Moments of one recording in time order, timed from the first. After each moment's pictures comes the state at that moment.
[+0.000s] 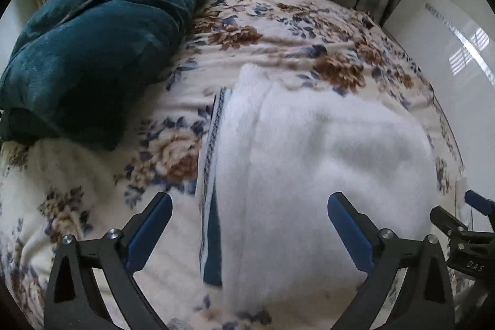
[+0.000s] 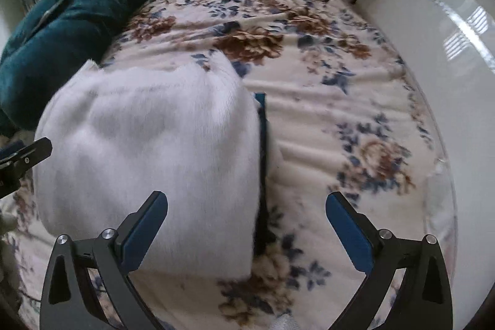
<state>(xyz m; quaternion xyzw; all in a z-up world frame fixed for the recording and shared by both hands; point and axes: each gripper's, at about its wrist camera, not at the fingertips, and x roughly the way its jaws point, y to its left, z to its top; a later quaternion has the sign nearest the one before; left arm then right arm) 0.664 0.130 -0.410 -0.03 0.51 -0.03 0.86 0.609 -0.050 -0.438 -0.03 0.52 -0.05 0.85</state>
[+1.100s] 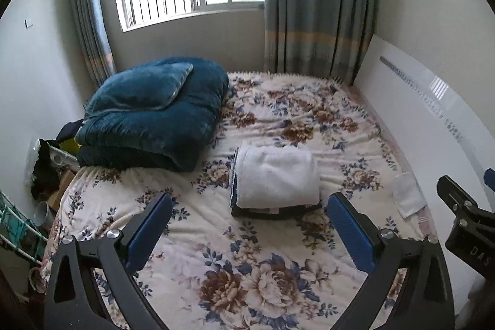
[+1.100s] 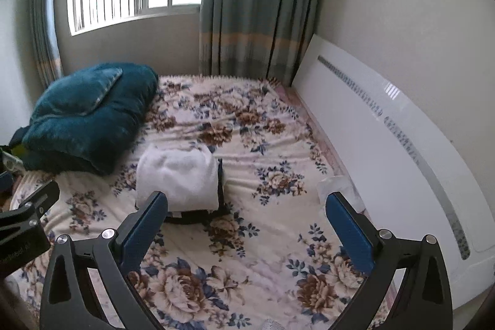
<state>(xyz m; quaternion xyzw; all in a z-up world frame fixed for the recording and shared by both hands) 0.346 0.094 -0.081 0.01 0.36 0.01 0.93 0.231 -0.032 -0.043 -0.03 0.34 -0.10 0.93</state>
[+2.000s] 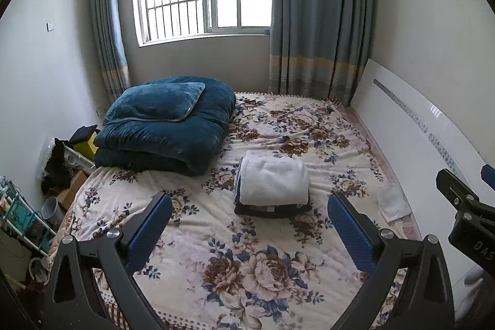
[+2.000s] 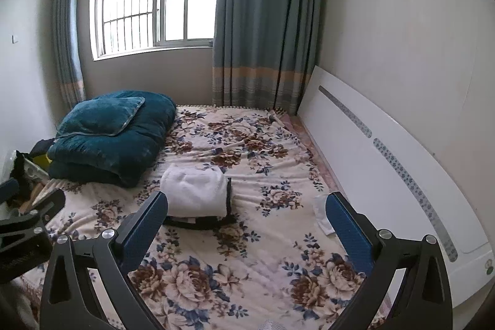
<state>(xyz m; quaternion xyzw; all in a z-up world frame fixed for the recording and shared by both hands) 0.243 0.093 -0.026 -0.01 0.32 0.02 0.95 0.094 -0.043 0.041 -0.02 0.28 -0.06 0.96</state>
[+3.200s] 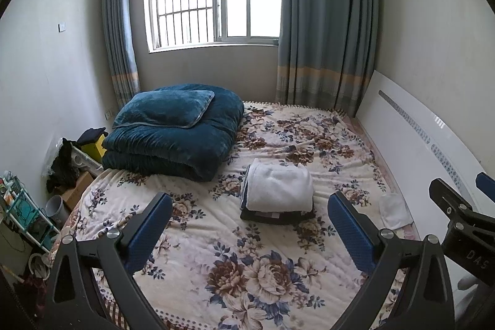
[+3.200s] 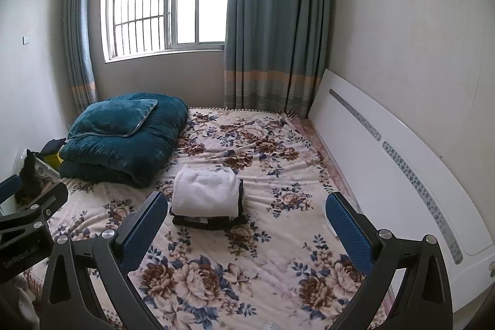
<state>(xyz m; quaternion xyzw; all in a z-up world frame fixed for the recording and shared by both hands) 0.226 0.087 -0.009 -0.01 0.30 0.04 0.95 0.089 -0.031 0.050 -0.02 0.28 -0.03 0.96</state>
